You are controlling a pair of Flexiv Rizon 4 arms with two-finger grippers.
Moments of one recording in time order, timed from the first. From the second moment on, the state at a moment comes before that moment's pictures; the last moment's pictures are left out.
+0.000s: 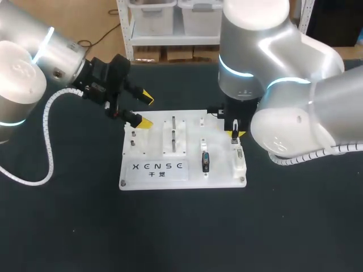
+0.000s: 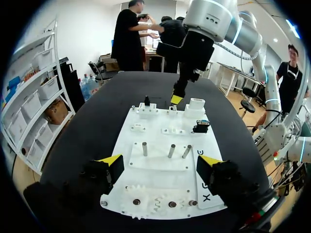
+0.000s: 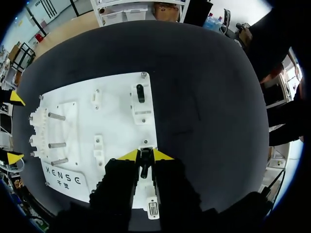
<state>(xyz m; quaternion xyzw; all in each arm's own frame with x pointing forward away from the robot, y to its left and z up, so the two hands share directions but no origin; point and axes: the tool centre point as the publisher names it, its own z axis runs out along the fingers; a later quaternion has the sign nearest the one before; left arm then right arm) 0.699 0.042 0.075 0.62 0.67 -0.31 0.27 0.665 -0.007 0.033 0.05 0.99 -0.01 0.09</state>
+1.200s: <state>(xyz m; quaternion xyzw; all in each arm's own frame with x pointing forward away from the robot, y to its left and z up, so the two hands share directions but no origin) 0.699 0.042 0.075 0.62 0.67 -0.31 0.27 0.666 -0.011 0.031 0.04 0.99 -0.02 0.09</state>
